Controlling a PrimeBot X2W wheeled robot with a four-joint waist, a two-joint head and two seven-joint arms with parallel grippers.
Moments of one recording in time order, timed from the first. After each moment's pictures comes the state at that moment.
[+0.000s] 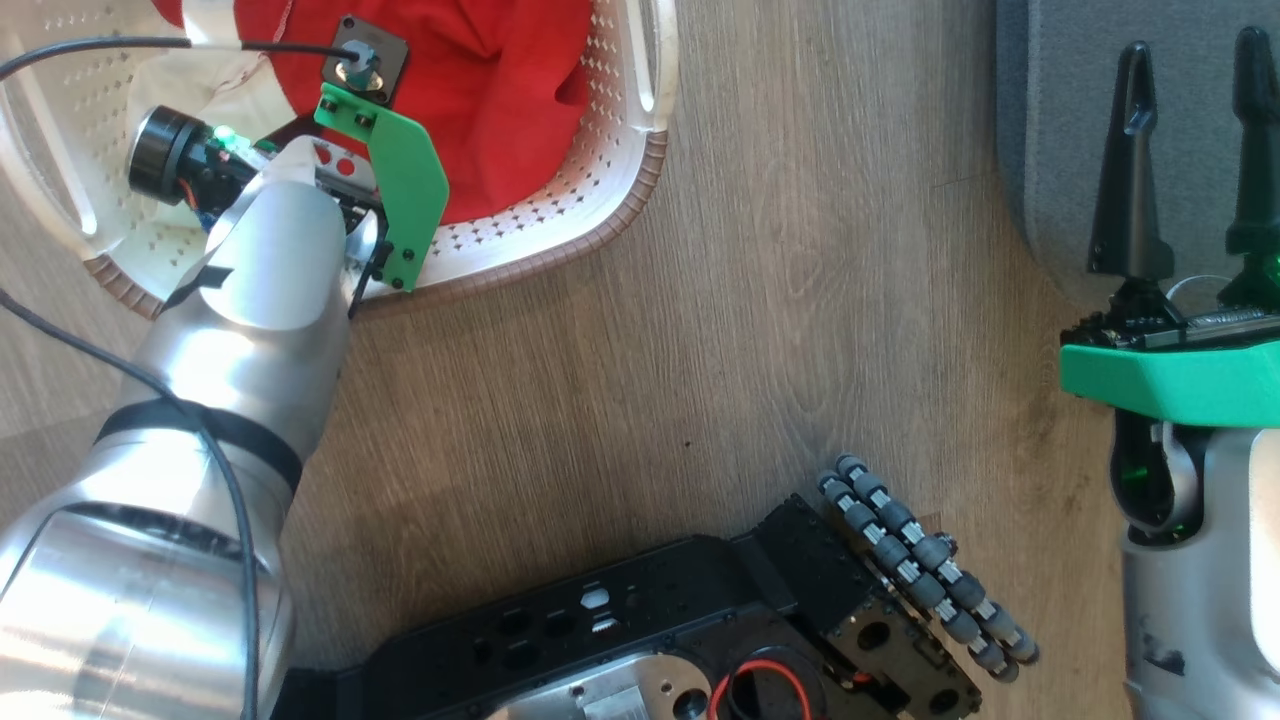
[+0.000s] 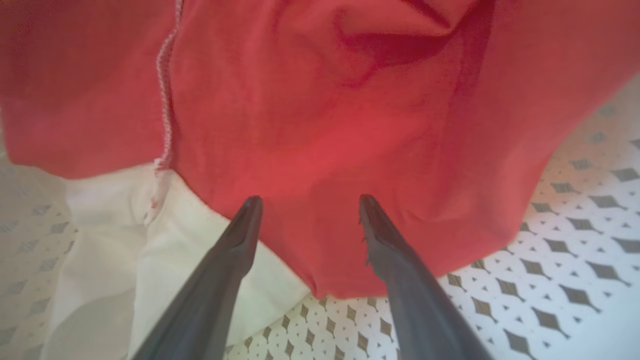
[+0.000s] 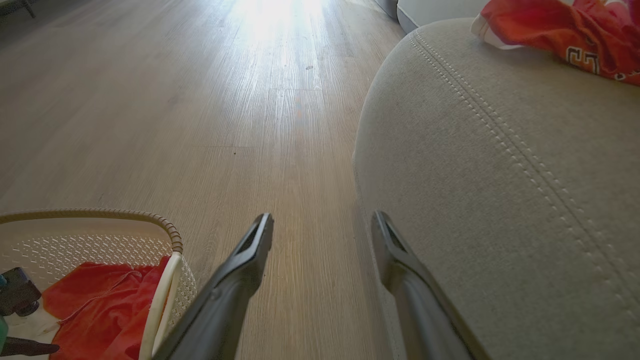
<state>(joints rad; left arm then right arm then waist) -1.17 0.04 -0.52 1.29 -0.13 0.01 0.10 -0.34 -0.05 -0.07 -0.14 0.19 0.13 -0.26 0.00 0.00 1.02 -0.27</state>
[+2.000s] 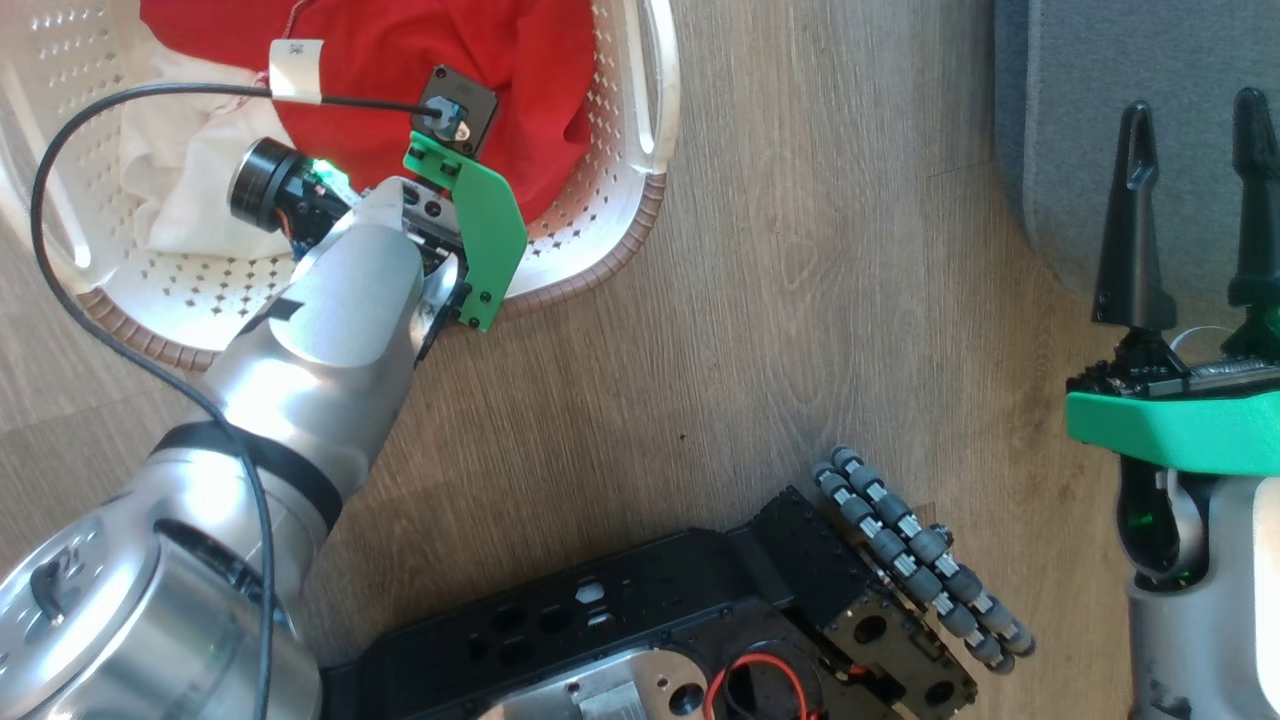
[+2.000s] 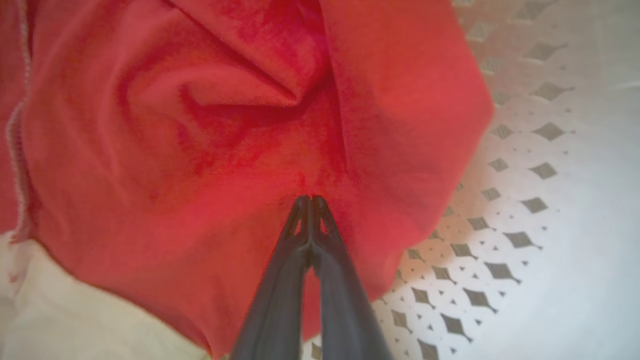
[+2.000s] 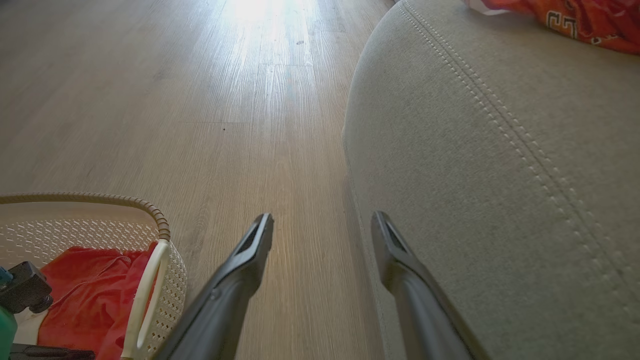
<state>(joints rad) -1.13 0.04 -0.98 1.18 -0.60 0.04 0.03 -0.25 -0.05 -0.08 -0.18 0.19 0.13 -0.26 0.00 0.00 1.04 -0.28</state>
